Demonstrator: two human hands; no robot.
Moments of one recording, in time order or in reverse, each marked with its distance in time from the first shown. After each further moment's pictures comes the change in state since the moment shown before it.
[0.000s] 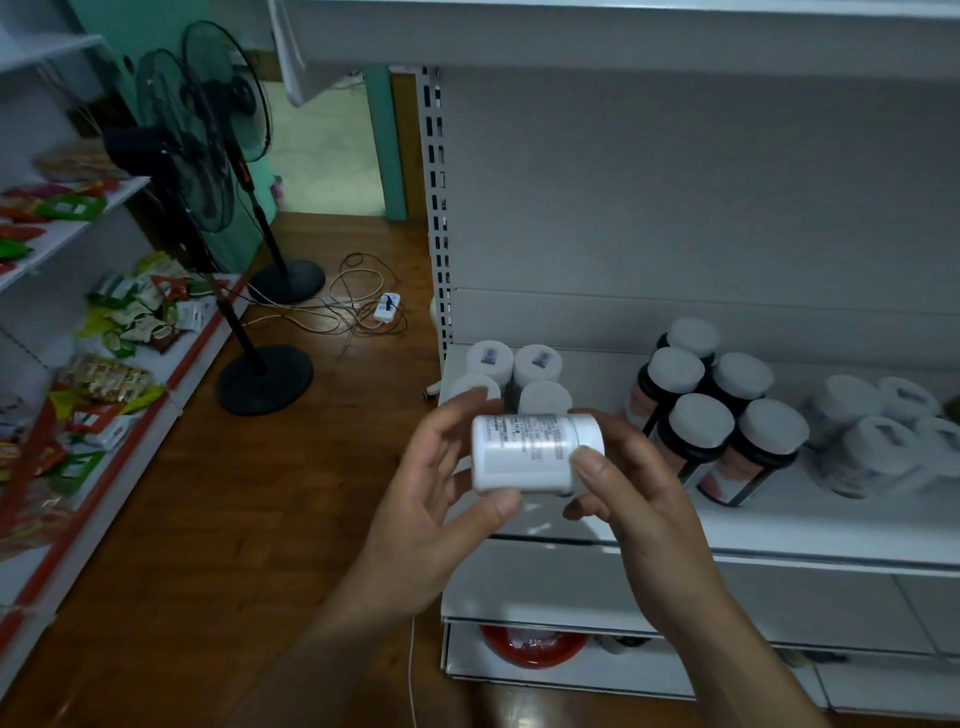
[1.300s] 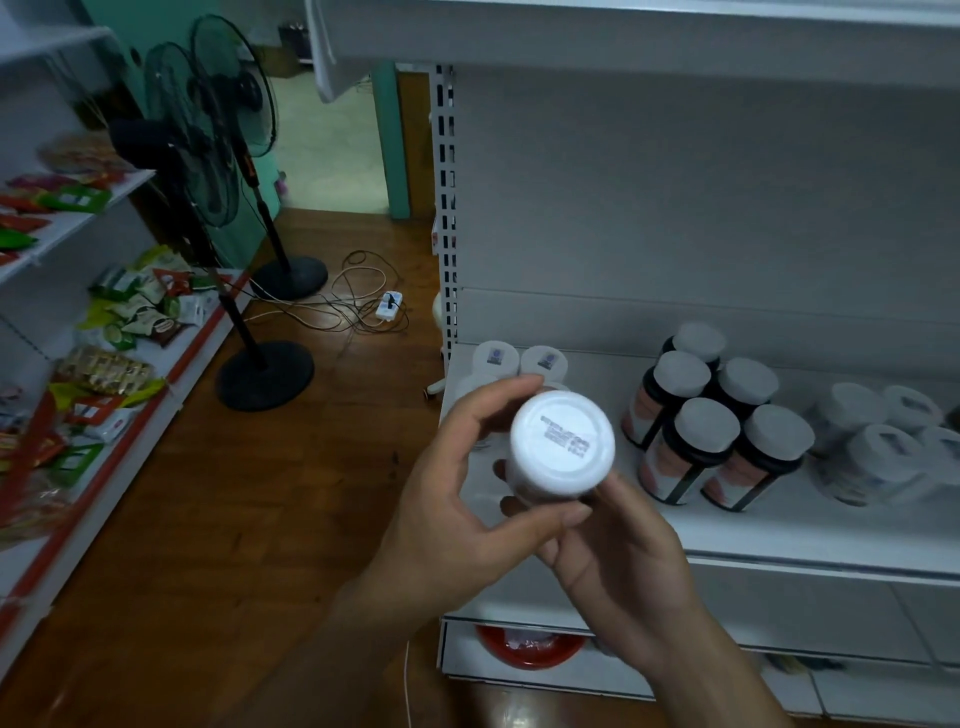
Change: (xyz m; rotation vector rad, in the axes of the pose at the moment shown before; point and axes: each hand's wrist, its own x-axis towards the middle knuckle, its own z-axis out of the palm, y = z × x) left_hand 0.008 0.019 0.014 0.280 0.023 0.340; right_hand -0.007 0.008 0.020 0.688 -0.223 0.247
